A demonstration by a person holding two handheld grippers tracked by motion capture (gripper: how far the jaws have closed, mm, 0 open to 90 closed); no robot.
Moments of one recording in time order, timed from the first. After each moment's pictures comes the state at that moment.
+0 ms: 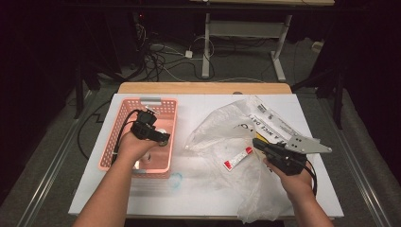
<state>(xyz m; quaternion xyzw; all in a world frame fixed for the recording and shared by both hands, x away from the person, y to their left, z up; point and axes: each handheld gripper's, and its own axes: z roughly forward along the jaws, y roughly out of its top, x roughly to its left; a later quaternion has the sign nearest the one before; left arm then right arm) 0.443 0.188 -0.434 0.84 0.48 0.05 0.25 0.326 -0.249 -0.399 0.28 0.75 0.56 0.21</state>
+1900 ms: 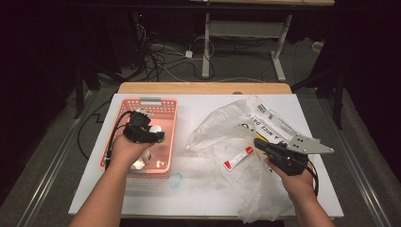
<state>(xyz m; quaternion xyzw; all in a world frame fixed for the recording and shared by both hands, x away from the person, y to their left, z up) 0.410 0.201 -0.408 0.83 0.47 0.09 0.30 0.325 -0.251 -0.399 0.28 0.75 0.56 0.21</state>
